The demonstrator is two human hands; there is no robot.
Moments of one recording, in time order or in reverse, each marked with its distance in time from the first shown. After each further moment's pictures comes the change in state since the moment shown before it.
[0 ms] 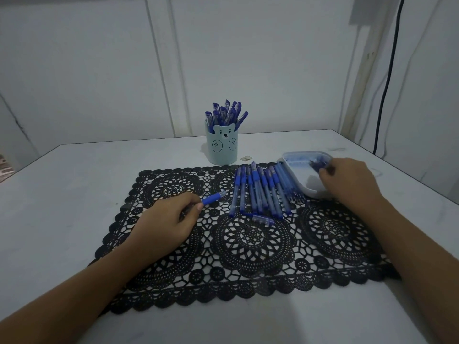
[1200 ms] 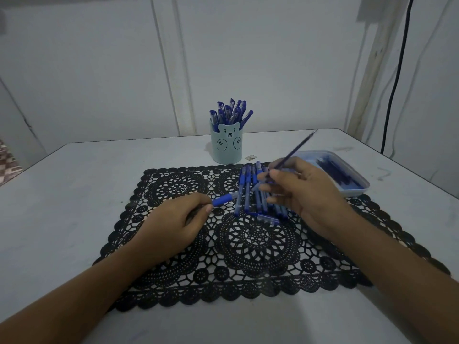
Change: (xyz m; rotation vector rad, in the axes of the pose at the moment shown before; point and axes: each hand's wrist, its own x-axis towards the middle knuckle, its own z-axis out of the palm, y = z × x) left_hand -0.003 0.007 -0.002 -0.030 -0.008 0.122; right_hand -0.065 -0.086 -0.031 1.540 -0.541 0.106
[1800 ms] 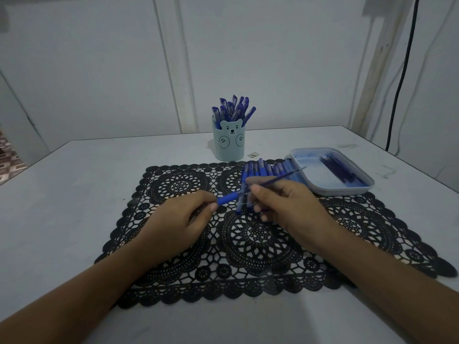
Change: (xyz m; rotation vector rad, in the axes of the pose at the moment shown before) left_hand 0.000 0.006 0.000 -0.011 0.011 0.023; right_hand -0.009 0.022 0.018 -0.120 -0.102 0.028
